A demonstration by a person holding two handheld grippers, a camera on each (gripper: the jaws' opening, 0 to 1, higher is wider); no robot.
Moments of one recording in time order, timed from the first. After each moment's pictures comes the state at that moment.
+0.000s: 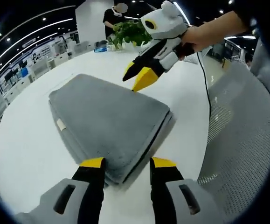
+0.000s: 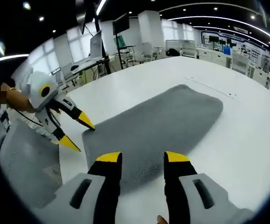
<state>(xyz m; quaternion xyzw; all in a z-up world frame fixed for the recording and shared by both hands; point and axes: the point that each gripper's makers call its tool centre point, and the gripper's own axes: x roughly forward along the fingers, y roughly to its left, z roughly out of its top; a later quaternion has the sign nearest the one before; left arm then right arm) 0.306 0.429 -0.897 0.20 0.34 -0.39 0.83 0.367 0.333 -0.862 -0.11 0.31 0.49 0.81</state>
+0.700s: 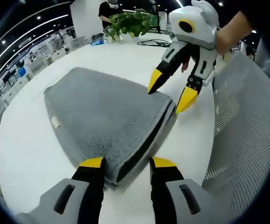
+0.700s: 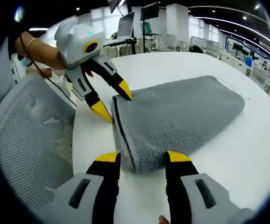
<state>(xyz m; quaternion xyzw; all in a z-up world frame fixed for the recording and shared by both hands) 0.308 0.425 -0.910 0.23 0.36 -0.38 0.82 0.307 0.331 -0.909 -0.21 0.30 0.55 0.75</state>
